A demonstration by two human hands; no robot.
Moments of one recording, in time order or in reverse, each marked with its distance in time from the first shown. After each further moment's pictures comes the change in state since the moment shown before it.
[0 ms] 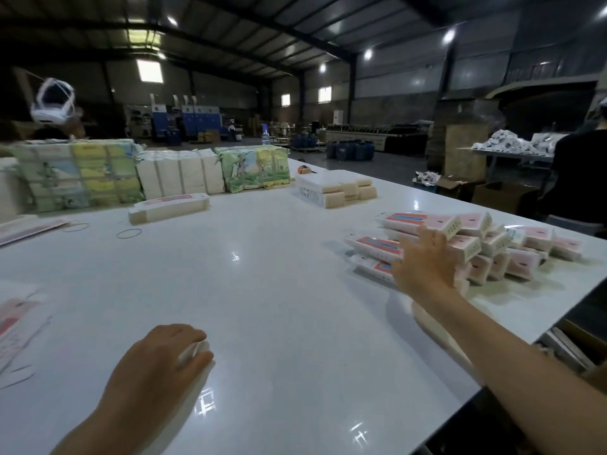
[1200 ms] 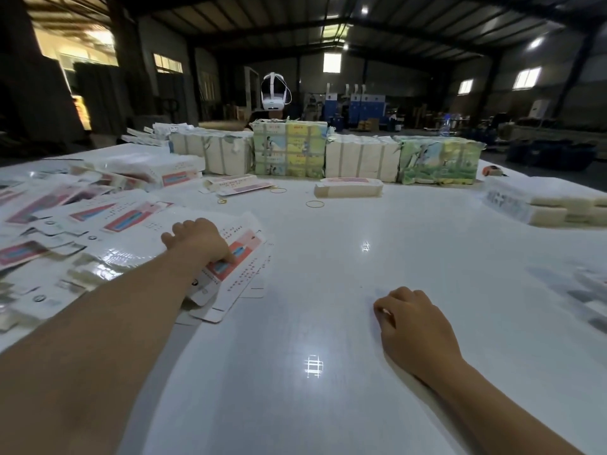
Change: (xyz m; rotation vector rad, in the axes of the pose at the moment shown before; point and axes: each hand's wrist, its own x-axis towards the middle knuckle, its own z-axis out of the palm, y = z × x) left_hand 0.046 -0.187 -0.147 0.515 -0.123 -1.071; right_hand -0.127 -0.242 0.017 0.492 -0.214 -0.756
